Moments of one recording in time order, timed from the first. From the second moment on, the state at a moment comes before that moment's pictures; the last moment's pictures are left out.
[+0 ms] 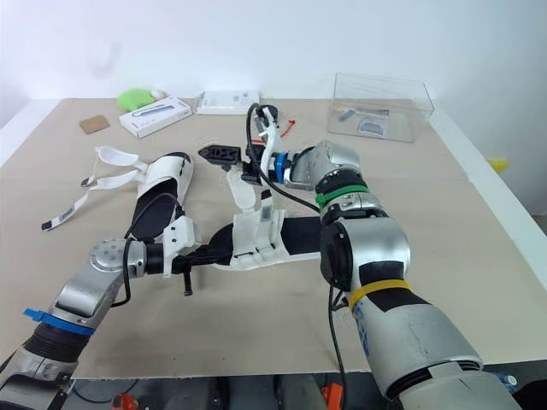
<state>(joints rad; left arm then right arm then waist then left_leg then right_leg) -0.36 0.55 -0.19 -0.06 -0.21 0.24 -1.03 -1.47 -0.14 -0.28 1.22 0.42 0.89 0.86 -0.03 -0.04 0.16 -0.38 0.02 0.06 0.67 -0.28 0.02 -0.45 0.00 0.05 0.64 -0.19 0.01</state>
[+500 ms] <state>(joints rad) -0.36 0.55 -0.19 -0.06 -0.21 0.24 -1.03 -1.48 -0.16 -0.20 1.12 0.39 0.84 0.96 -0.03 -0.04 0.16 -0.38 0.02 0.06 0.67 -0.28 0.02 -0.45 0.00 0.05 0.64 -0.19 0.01</state>
